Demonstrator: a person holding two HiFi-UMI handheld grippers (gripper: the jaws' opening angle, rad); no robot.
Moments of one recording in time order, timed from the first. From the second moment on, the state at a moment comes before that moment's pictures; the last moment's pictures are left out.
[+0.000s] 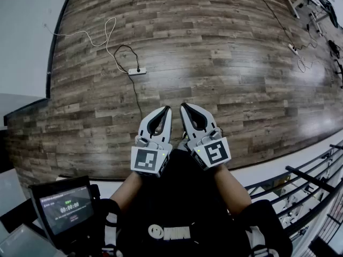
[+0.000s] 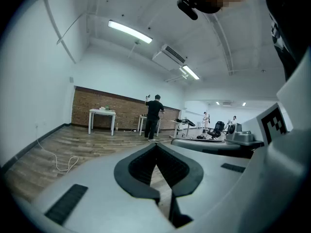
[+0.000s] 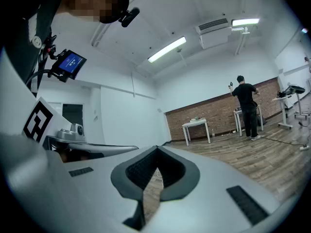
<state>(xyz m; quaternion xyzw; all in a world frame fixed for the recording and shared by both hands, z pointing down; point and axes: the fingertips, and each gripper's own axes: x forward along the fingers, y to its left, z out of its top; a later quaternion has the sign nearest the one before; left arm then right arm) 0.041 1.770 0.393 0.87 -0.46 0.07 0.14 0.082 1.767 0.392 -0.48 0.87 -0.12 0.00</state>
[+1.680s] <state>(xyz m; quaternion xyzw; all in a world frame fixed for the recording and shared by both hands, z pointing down) -0.007 1.772 0.400 0.88 -0.46 0.06 0.14 0.043 1.773 0.408 -0.50 0.85 -0.15 -0.01</state>
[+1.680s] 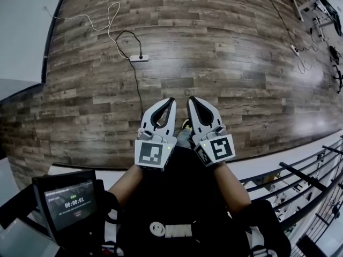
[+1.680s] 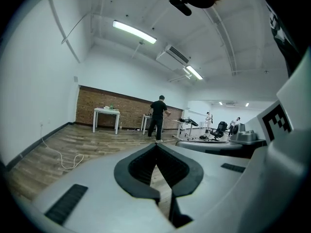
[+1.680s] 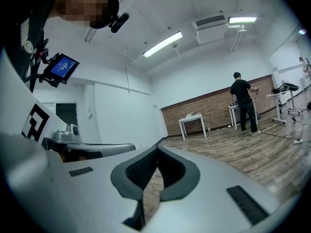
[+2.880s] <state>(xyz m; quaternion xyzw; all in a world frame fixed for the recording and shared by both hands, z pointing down) -0.003 1.698 0.413 0.86 -0.49 0.08 0.14 0.055 1.704 0.419 -0.50 0.85 -0.15 -0.01</state>
